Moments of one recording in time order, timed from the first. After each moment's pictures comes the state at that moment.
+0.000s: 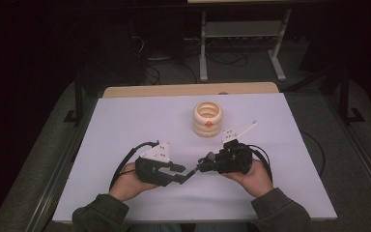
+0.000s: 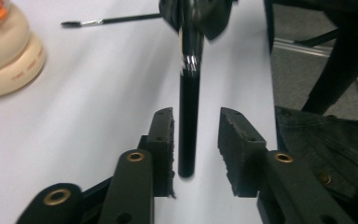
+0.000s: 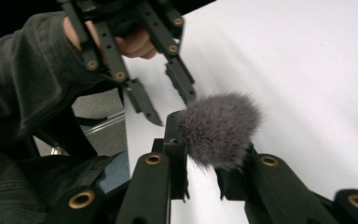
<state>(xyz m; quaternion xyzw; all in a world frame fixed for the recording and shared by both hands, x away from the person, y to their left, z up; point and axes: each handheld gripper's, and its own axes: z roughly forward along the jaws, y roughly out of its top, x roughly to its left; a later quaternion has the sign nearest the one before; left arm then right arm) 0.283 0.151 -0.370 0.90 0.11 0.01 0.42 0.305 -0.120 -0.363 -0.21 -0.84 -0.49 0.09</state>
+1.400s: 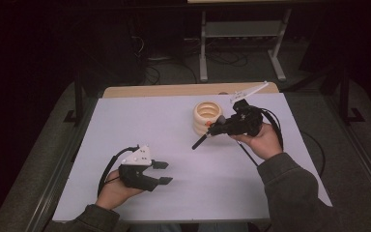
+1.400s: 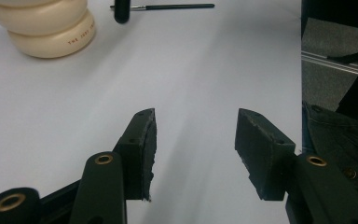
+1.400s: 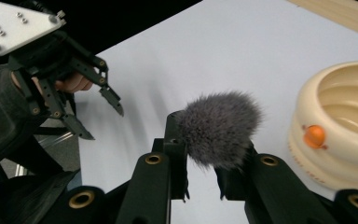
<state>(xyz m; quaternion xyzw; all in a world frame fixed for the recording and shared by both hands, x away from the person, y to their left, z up) 0.276 0.191 -0.381 0.88 0.16 0.05 0.44 0.373 -0.145 -0.306 -0.26 -0.85 -0.46 0.04</state>
